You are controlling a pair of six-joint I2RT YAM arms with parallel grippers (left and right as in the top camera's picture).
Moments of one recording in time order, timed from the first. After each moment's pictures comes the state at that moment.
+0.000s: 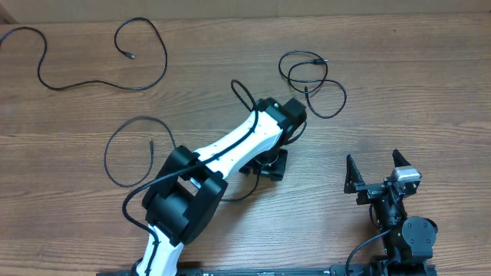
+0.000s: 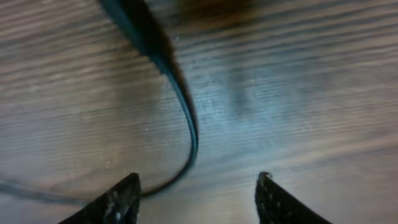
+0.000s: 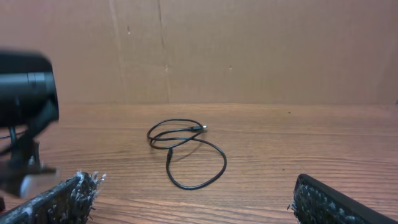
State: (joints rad) left arm -0.74 2.10 1.57 -1.22 0.06 -0.54; right arm 0.01 0.01 0.02 -0.03 -0.11 0.04
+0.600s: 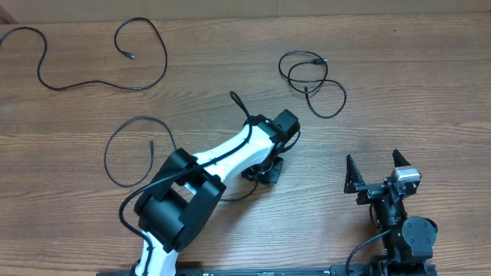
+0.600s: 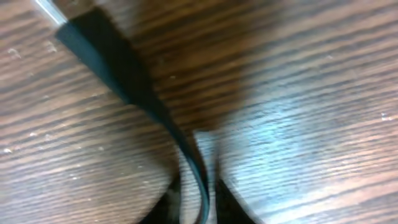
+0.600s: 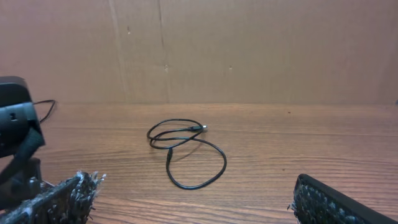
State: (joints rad) left arm -0.73 2.04 1.36 -0.95 0.02 -0.44; right arm 0.01 0.01 0.02 -0.03 -0.11 0.04
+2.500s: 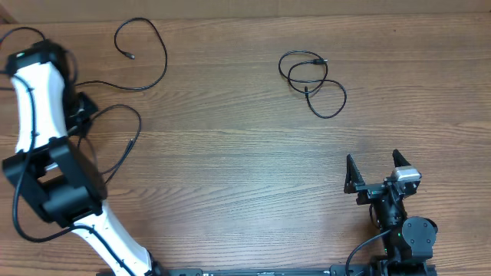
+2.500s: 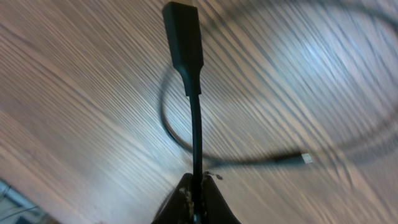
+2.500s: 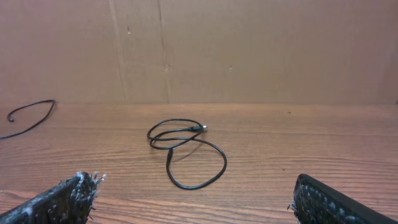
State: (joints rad) left arm 0.42 2.12 1.91 -1.42 -0.20 -0.43; right arm 0.01 0.01 0.02 -0.03 -0.11 0.04
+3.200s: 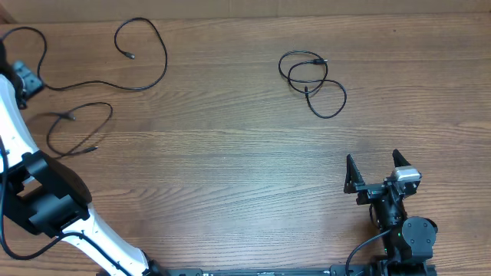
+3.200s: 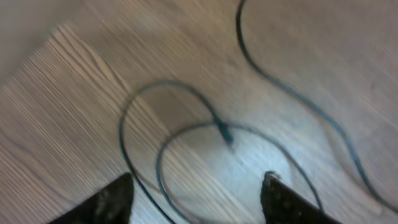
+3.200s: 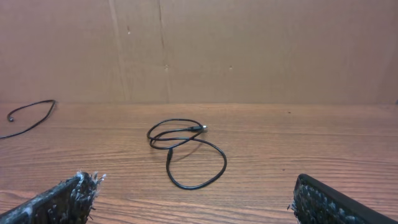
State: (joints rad) left arm 0.57 2.12 2.08 -1.07 -0.14 -0.22; right arm 0.01 0.01 0.02 -0.03 -0.11 0.04
